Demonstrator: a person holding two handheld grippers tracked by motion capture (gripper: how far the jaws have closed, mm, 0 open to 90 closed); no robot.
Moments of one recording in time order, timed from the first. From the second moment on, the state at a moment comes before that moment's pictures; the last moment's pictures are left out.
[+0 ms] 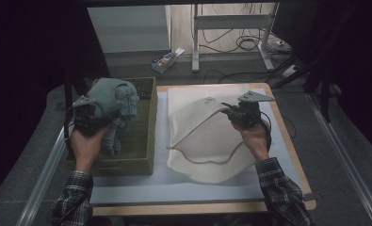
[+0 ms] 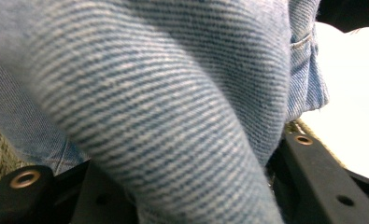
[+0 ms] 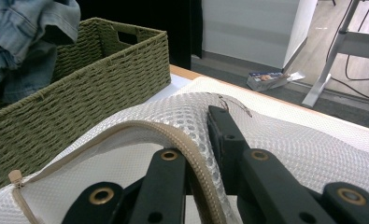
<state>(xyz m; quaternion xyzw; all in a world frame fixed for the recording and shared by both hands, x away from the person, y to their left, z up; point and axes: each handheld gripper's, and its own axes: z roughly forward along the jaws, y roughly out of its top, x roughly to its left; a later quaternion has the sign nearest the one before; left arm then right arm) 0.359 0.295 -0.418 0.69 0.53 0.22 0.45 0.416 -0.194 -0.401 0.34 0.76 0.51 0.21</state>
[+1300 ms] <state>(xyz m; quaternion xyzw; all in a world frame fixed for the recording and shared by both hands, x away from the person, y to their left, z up) 0.307 0.278 -0.406 0.63 0.43 0.33 0.55 0.414 -0.192 -0.401 0.34 0.76 0.51 0.21</state>
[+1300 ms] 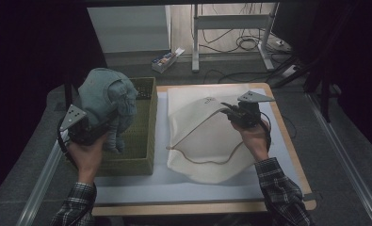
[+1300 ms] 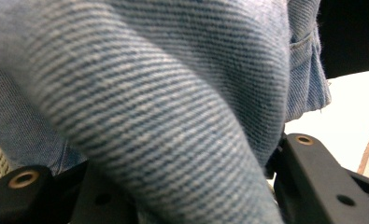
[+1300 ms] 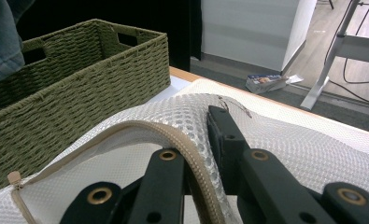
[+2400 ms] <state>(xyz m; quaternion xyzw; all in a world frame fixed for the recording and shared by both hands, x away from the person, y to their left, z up) 0.264 0.240 -0.370 0.65 0.36 0.31 0.58 0.414 -0.192 -0.400 0.33 0.76 0.51 0.21</state>
